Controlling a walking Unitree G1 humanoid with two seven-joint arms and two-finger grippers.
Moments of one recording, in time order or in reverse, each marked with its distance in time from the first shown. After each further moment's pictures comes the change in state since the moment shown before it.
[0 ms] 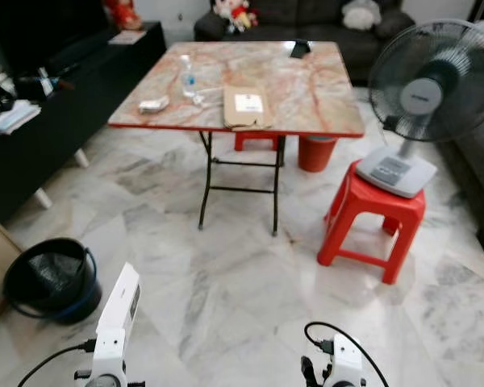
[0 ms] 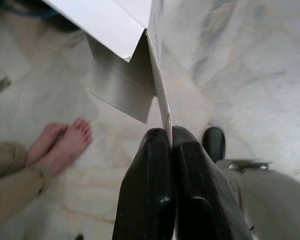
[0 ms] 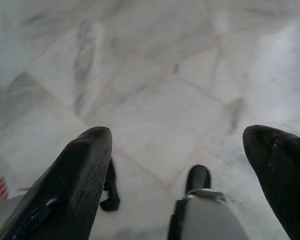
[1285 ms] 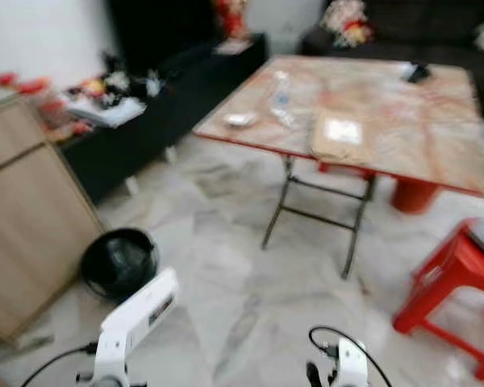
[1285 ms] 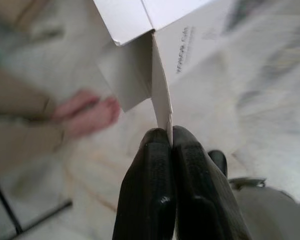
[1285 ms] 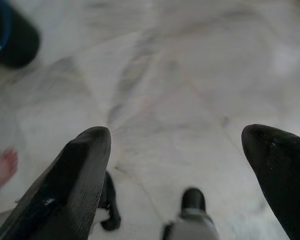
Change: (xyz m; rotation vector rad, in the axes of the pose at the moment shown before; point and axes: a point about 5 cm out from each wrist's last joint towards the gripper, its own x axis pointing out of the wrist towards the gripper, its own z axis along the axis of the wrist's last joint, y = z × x) left arm 0.000 0.000 0.001 -0.004 -0.012 0.012; right arm 0.000 -0.006 0.001 -0.006 0.004 -0.011
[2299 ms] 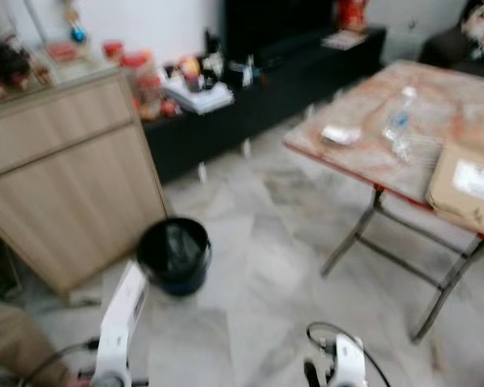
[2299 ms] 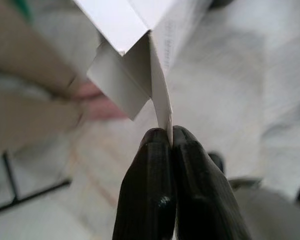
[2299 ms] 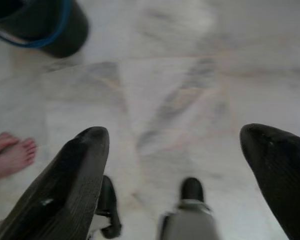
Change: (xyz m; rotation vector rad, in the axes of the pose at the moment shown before) left arm -0.002 0.005 -0.006 -0.003 0.013 0.017; right arm 0.002 0.010 0.005 0.002 -0.009 0.031
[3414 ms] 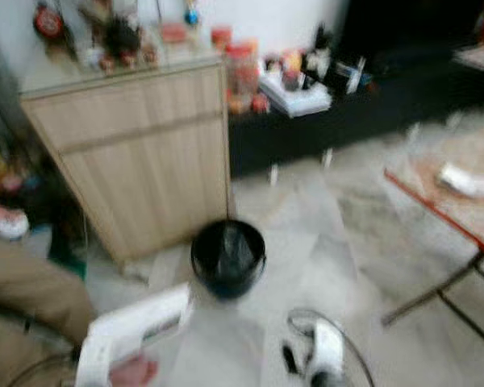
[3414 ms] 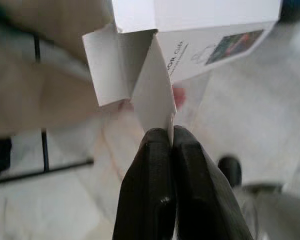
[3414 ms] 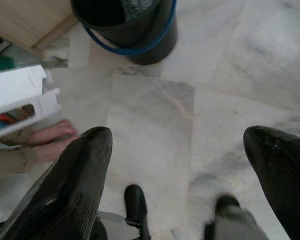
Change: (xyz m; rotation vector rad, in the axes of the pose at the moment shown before) left arm 0.000 0.010 0.003 0.030 -0.008 0.020; right arm 0.003 0.019 0.006 0.001 -0.030 0.061
